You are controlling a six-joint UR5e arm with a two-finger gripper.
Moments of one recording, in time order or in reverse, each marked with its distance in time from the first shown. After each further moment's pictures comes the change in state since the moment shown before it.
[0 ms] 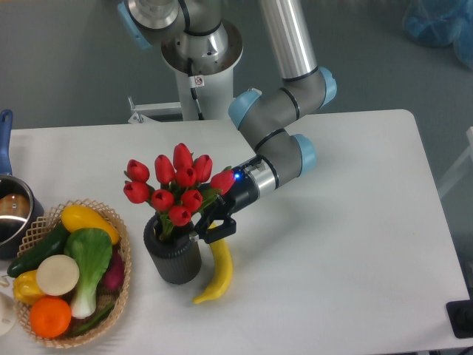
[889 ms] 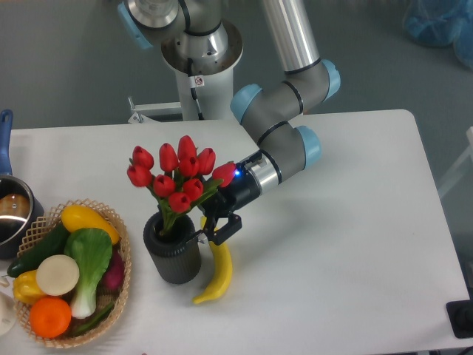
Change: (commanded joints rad) arm 0.006 0.048 0.009 0.002 0.152 -0.064
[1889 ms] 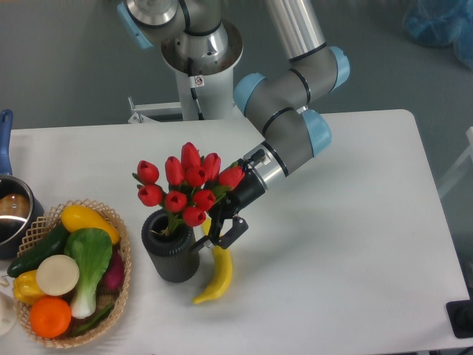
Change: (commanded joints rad) arm -0.028 0.055 0.055 0.000 0.268 -0.223
